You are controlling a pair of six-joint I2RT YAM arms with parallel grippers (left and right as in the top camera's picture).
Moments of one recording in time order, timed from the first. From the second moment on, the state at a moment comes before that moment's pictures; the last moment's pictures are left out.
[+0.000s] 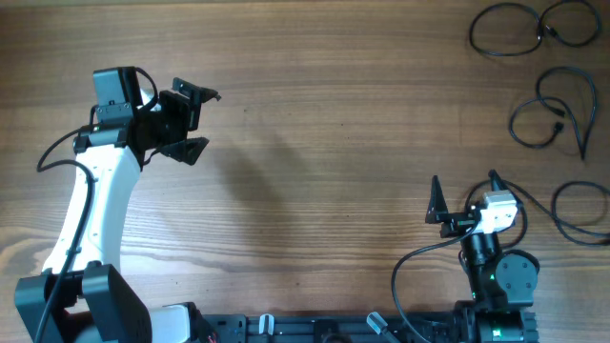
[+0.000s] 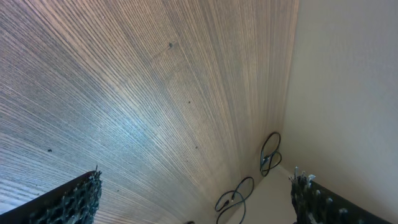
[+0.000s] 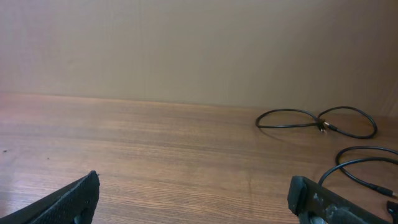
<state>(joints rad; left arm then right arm) 0.14 1.52 1.11 -0.59 0.57 -1.12 0.00 0.02 0.01 0.00 -0.08 -0.03</state>
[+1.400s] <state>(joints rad) 0.03 1.07 1.11 -0.75 -0.07 -0.68 0.00 0.02 0.01 0.00 -0.08 -0.03</state>
